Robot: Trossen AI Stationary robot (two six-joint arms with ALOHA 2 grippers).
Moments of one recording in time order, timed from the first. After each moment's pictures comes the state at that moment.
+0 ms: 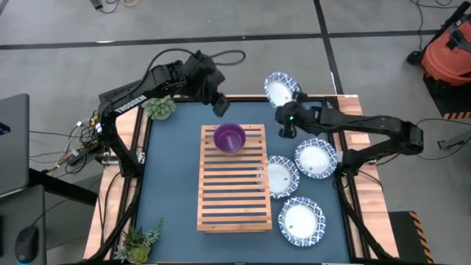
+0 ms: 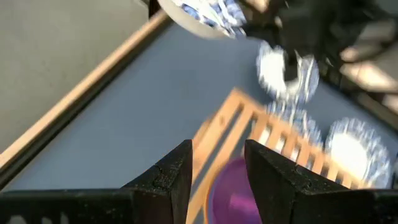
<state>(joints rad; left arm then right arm) 0.41 1.69 2.03 -1.04 0.06 -0.36 -0.31 1.24 0.98 -0.53 0.61 -0.38</state>
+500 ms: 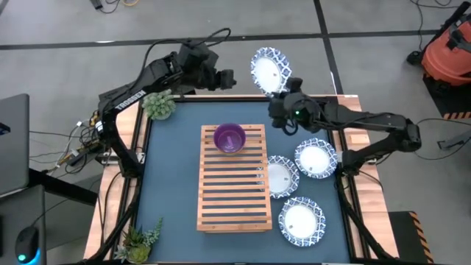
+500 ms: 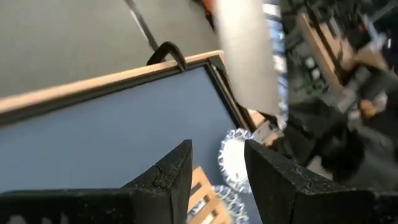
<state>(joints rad) 0.47 1.70 2.03 -0.84 0.06 -0.83 -0.18 1.29 1.24 -0.42 0.77 -0.71</state>
